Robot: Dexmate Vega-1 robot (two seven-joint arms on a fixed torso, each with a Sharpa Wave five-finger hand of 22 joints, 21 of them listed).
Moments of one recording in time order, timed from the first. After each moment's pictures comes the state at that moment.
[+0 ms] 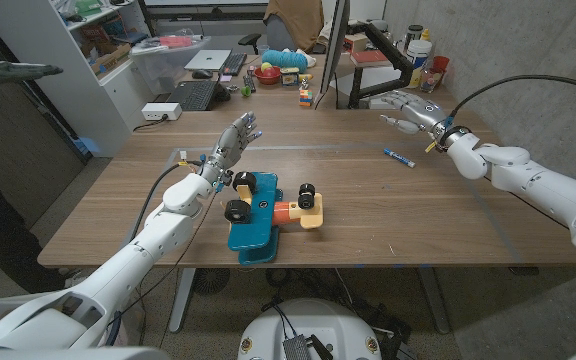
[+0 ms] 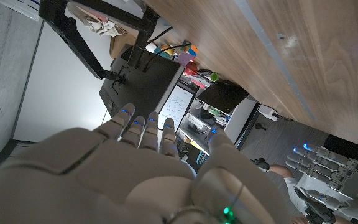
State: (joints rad) left arm 0.81 0.55 0.42 -1.34 -0.60 -0.36 -0.17; left_hand 0.10 0.11 0.48 0.17 0.23 -0.13 -0.04 0.19 0.18 -0.10 -0.08 0.18 0.18 -0.11 -0.04 0.20 0.18 -0.04 -0.03 0.51 0.18; right arm -0.29 -0.80 -0.88 -0.90 -0.71 0.44 -0.58; right_hand 0.19 0.11 0.36 0.00 0.18 0.13 -0.04 0.20 0.19 0.11 0.01 0.22 0.18 -0.01 -0.02 0.18 0.17 0.05 -0.04 0.25 0.19
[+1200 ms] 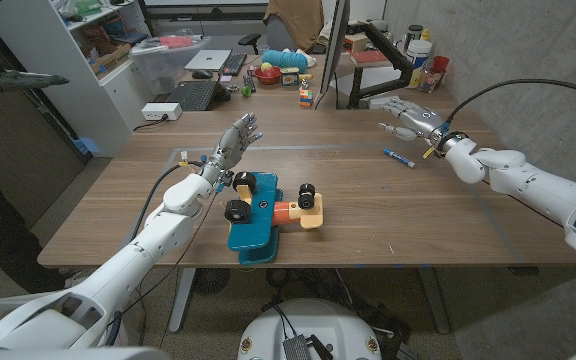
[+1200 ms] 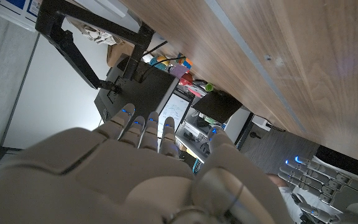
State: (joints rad) left arm 0.81 0.55 0.42 -1.34 -0.61 -0.34 -0.17; left_hand 0.10 0.11 0.48 0.17 0.23 -0.13 -0.04 0.19 0.18 -0.10 -0.08 0.18 0.18 -0.11 -0.04 0.20 0.18 -0.03 -0.04 0.51 0.18; right arm -0.27 -0.78 -0.94 -0.85 -0.73 0.44 -0.59; right_hand 0.19 0.11 0.35 0.00 0.18 0.14 -0.03 0.20 0.19 0.11 0.01 0.22 0.18 -0.01 -0.02 0.18 0.17 0.05 -0.04 0.24 0.19
